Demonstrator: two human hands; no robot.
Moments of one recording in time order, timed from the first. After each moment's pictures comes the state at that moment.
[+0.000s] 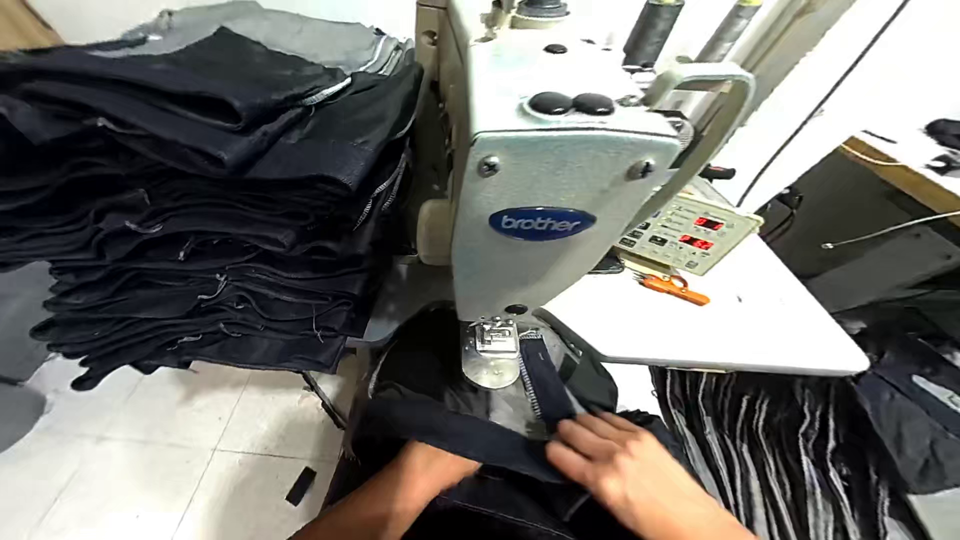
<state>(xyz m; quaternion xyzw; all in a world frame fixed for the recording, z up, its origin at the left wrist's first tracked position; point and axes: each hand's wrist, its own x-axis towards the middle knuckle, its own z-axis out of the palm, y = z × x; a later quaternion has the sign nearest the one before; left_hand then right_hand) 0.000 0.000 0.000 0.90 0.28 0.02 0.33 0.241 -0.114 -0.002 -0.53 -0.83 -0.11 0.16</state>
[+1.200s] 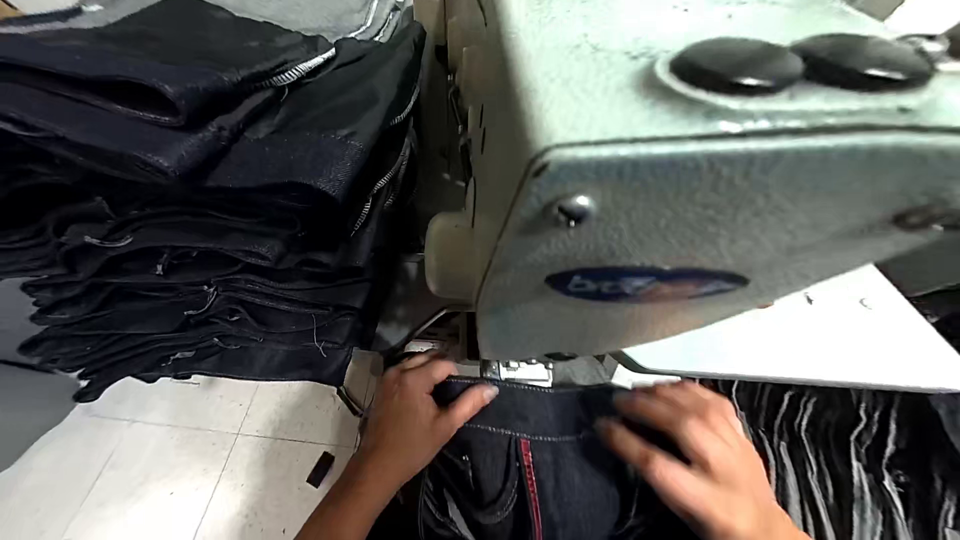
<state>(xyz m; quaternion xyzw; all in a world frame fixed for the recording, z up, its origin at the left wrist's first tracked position) 0.012 0.074 0.006 0.83 0.38 0.31 0.27 0.276 -0.087 -0.009 -0.54 -0.77 -0.14 0.31</state>
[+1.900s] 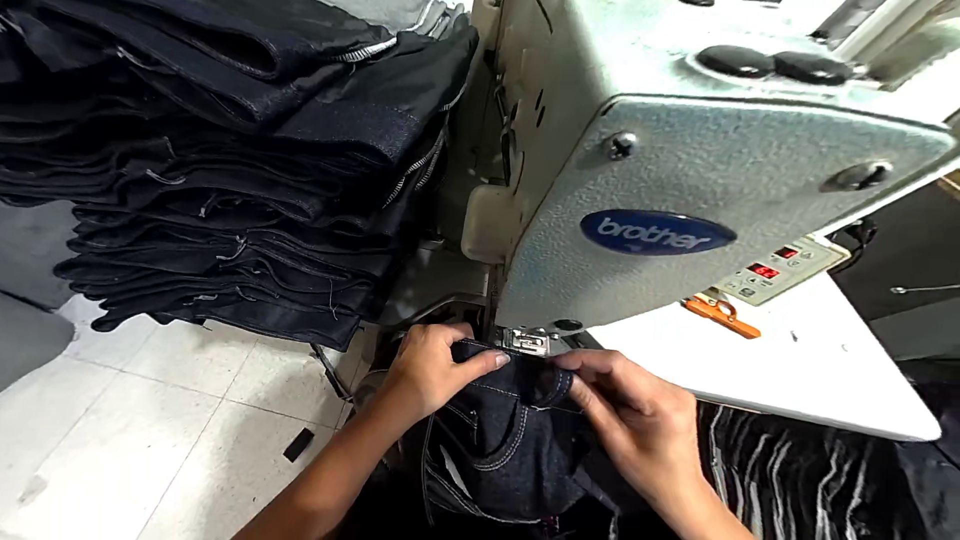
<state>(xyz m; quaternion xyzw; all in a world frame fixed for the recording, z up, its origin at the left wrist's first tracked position) 0.022 0.078 0.026 0.79 0.42 0.21 0.40 0.232 -0.041 0.020 -0.55 -0.67 0.05 0.49</state>
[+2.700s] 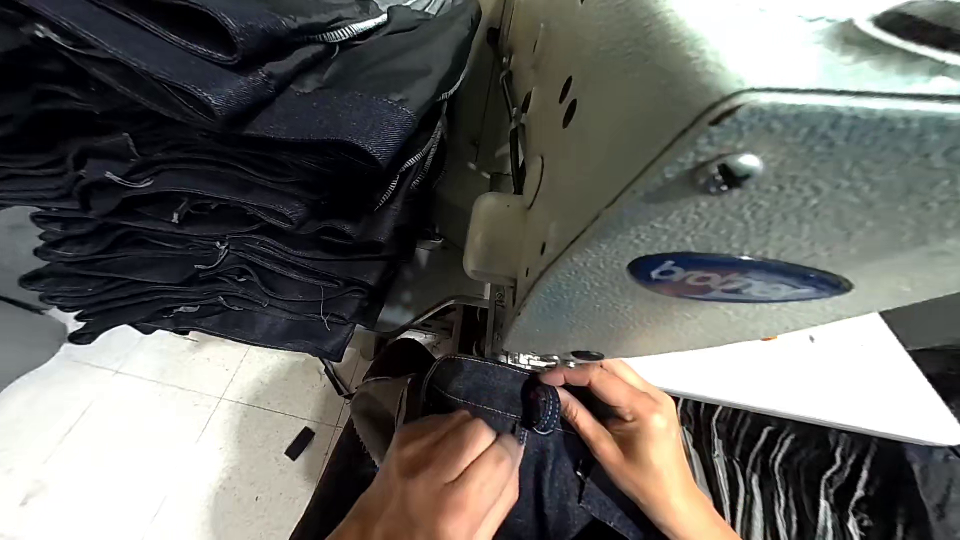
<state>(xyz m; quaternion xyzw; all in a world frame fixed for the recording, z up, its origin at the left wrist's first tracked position) 0.008 0.025 0.025 0.86 0.19 0.46 0.10 0.233 -0.027 0.002 -0.58 -0.66 0.06 0.47</state>
